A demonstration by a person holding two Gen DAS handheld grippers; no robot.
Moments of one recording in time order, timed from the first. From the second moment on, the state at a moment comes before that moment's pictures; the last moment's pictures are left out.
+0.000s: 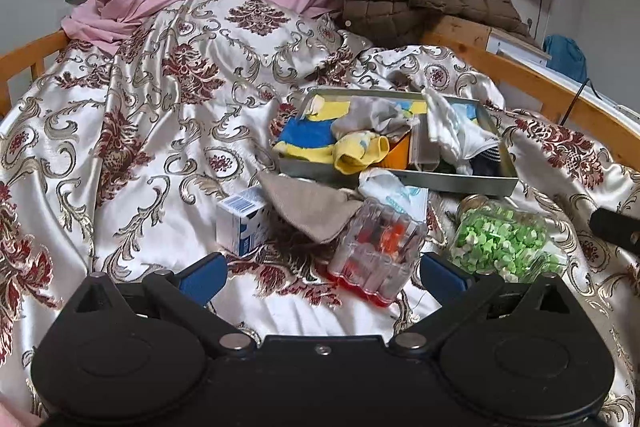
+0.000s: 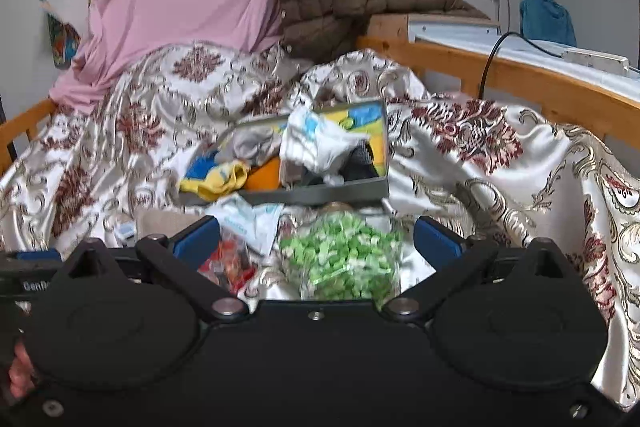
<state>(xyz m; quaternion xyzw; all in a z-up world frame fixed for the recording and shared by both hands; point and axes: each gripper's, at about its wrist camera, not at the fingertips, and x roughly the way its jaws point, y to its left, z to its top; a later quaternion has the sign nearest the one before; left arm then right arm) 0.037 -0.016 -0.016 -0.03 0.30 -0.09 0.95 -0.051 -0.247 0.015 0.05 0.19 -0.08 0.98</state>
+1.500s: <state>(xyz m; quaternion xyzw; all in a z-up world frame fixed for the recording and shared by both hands) 0.052 -0.012 -0.032 -0.03 0.37 -0.04 0.93 0.001 -0.222 -0.025 -0.03 0.28 -0.06 0.96</state>
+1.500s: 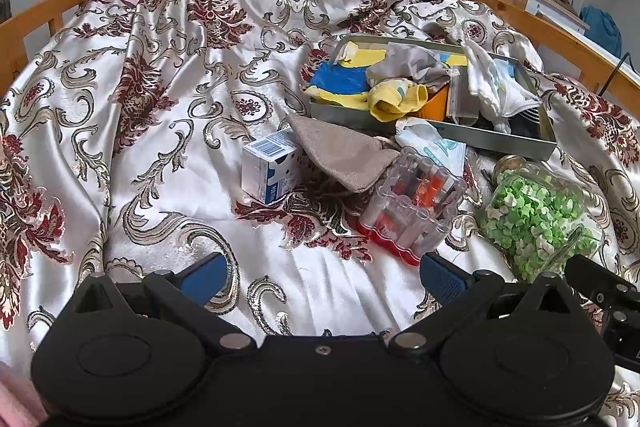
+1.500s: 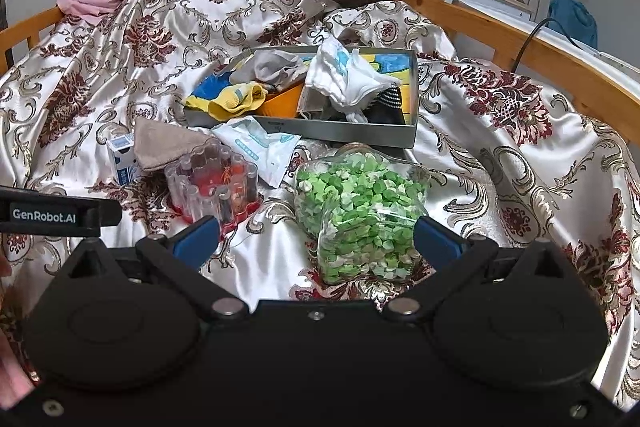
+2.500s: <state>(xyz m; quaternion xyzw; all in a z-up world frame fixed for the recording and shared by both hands) 0.170 0.013 -0.040 -0.07 0.47 -0.08 0.88 0.083 -0.195 -0.030 -0.11 0.23 0.00 0.97</state>
